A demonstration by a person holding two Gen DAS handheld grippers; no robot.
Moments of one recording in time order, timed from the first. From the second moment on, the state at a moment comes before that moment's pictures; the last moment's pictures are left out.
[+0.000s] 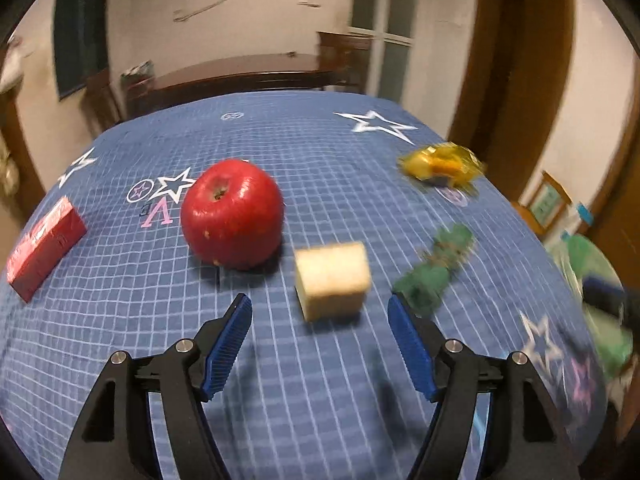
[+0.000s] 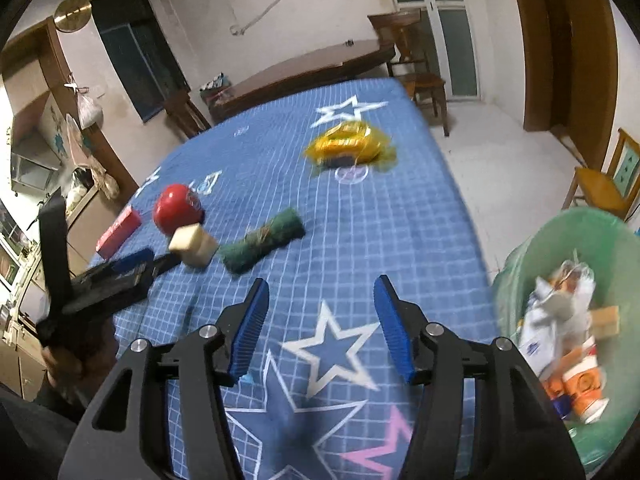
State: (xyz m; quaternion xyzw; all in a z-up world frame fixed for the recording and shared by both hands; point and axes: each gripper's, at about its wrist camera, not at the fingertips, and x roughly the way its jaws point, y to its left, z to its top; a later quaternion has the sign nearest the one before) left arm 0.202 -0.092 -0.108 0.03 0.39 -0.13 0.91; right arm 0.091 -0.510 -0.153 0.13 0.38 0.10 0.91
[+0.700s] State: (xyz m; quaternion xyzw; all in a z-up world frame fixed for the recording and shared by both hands) left arm 0.178 -0.028 -0.090 -0.08 0.36 -0.04 0.93; right arm 0.159 -0.428 -0.169 0.15 0.42 0.10 0.89
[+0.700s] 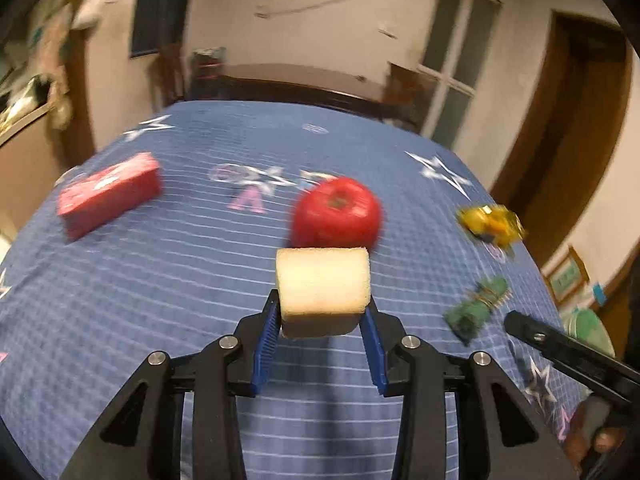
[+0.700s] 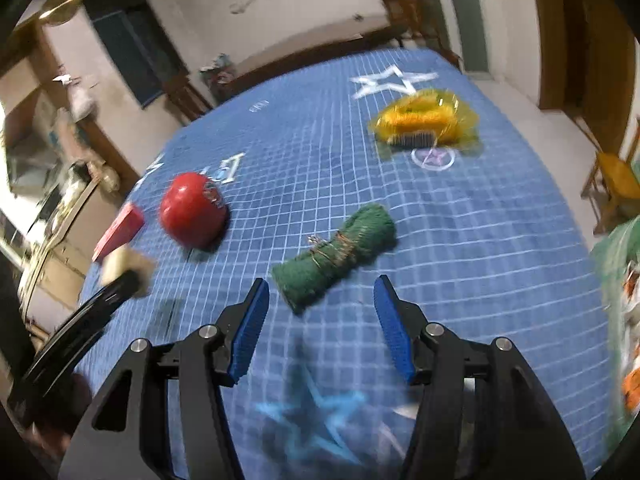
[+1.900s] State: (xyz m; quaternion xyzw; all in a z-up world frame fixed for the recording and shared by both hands) left arm 0.153 -0.187 -0.050 0.07 0.34 -0.27 0.90; right arm 0.015 -0.539 -0.110 0.07 0.33 0.00 0.94
